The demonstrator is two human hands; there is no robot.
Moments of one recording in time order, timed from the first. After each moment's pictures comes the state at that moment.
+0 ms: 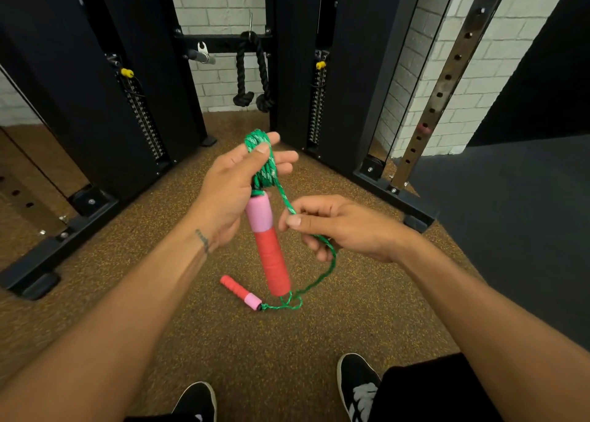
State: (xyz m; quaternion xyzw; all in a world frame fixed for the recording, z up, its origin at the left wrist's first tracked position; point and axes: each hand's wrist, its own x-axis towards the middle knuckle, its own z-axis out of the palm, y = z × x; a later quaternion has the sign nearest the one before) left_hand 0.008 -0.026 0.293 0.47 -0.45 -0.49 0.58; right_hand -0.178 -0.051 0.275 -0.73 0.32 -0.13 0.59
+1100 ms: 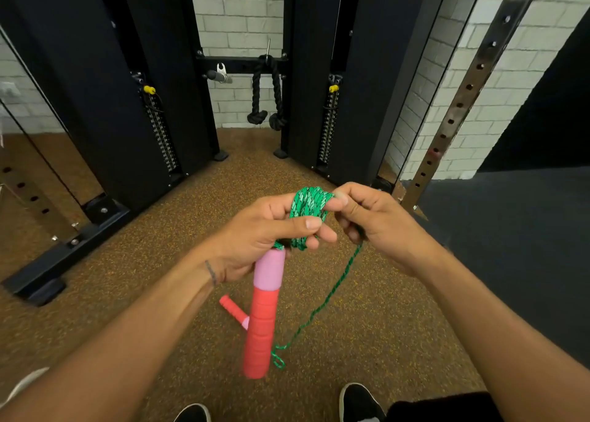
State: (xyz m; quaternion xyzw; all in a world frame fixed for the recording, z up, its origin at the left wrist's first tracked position) left_hand 0.006 -0.007 0.291 0.37 -0.53 -0.64 0.42; right_hand -0.191 -0.066 0.285 -0.70 0.37 -0.32 0.52
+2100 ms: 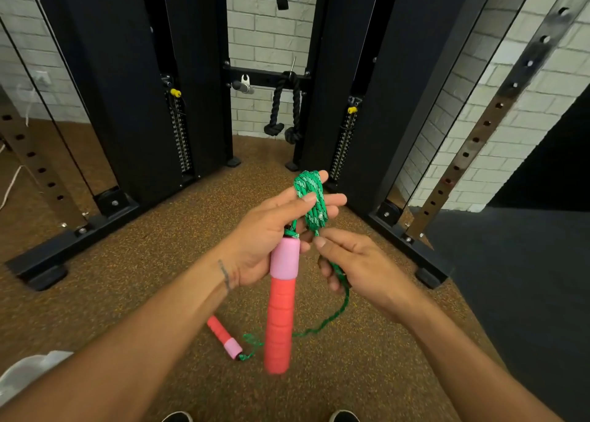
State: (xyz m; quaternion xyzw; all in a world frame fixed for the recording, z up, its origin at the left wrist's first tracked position) left_hand 0.007 -0.009 0.301 0.36 -0.45 -0.63 0.53; right_hand -0.165 -0.046 0.274 -0.70 0.39 -0.23 0.55
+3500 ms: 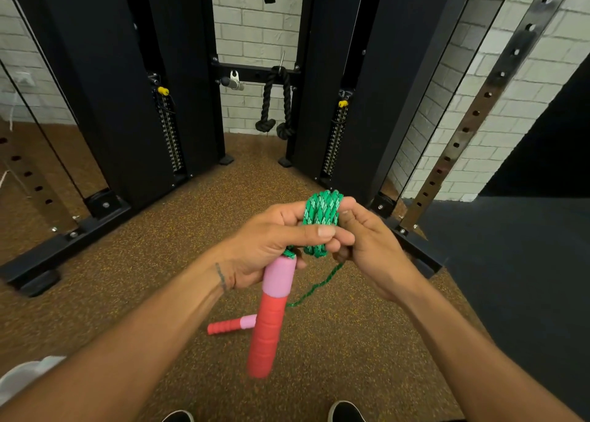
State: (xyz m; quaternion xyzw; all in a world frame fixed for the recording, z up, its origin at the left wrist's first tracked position) left_hand 0.003 -0.005 0.296 0.33 -0.50 -0.67 0.44; right_hand -0.170 -0.054 0.276 -0.64 0.34 -0.36 0.59
